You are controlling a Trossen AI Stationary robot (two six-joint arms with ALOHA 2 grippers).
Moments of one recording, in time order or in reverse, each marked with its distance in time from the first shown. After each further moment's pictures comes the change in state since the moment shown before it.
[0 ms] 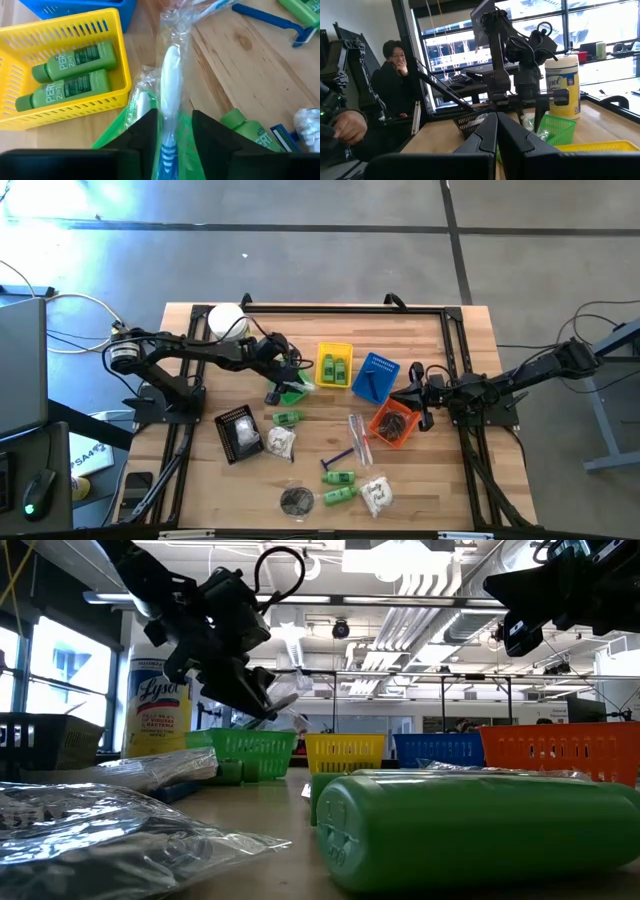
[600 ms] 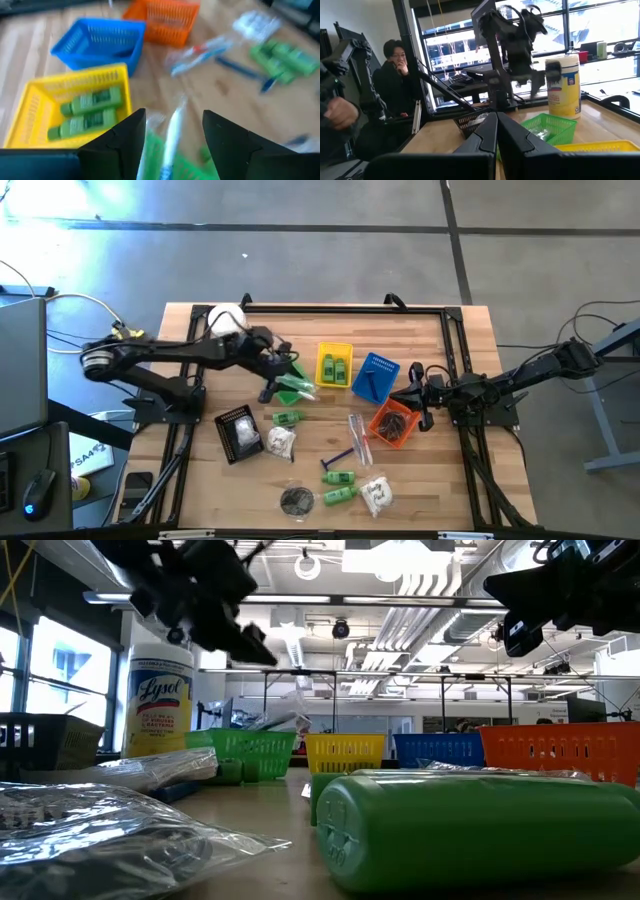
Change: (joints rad) left arm -0.025 -0.225 0.001 -0.043 0.022 -0.115; right arm 0.000 0.000 0.000 -0.003 -0.003 0.000
